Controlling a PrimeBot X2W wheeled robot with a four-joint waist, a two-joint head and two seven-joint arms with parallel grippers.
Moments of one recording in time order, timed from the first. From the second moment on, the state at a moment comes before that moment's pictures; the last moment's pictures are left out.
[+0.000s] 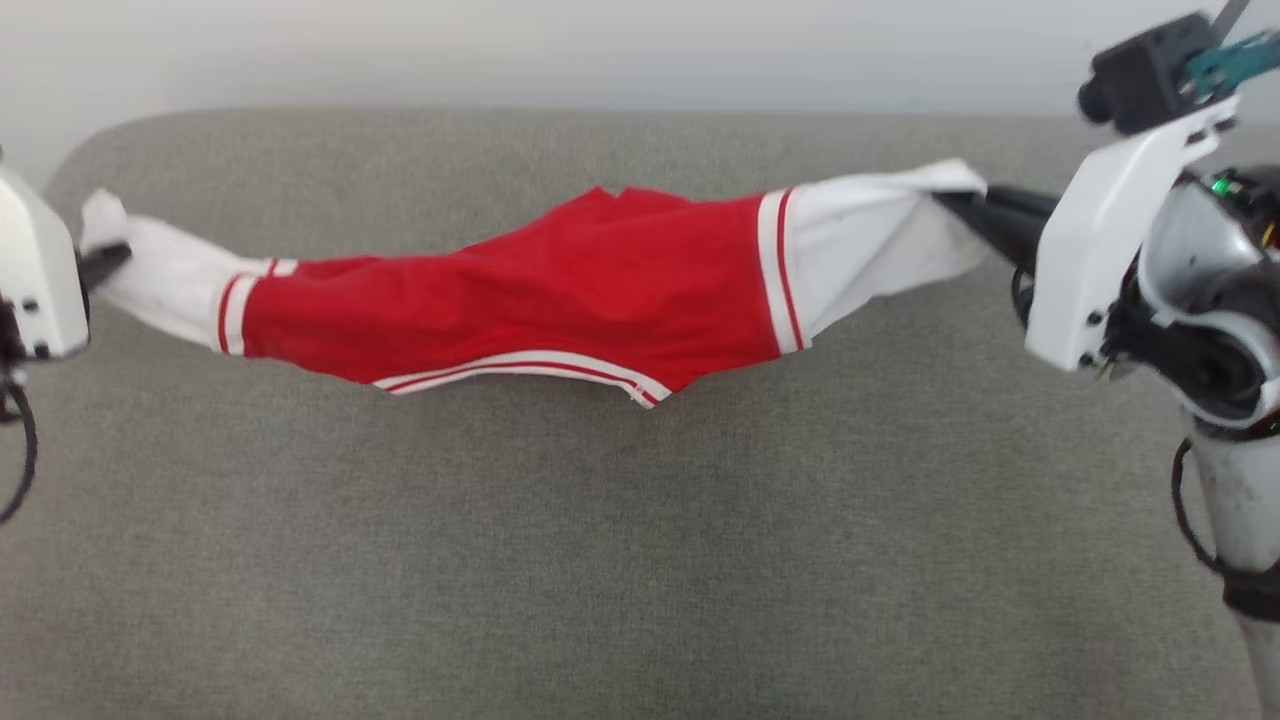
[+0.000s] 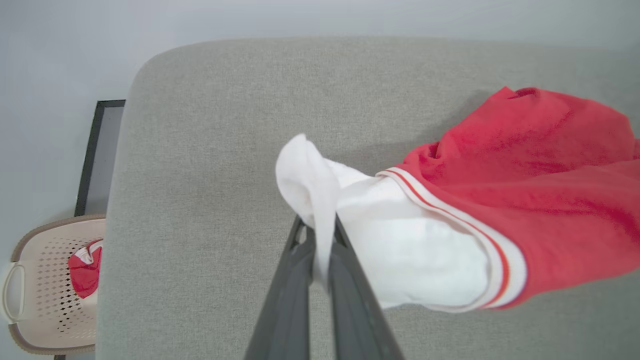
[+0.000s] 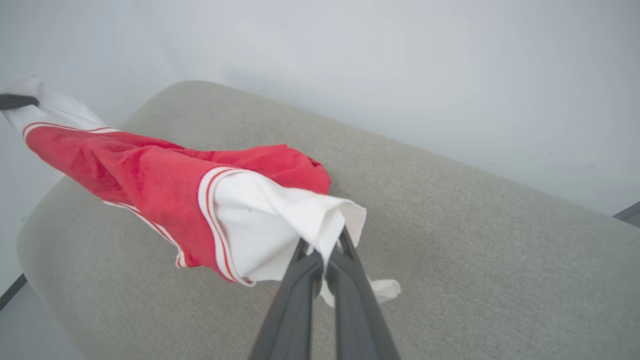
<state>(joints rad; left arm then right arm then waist) -0.92 0.83 -0.64 0.58 -1.07 -0.09 0.67 -0.67 -0.32 0.18 0.01 0.65 0.13 0.92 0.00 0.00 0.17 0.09</state>
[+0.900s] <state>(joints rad) -1.19 0.79 -0.59 0.37 -0.97 0.01 0.58 -1.04 -0.18 0.00 0.21 0.46 0.13 0.61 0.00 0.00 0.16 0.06</state>
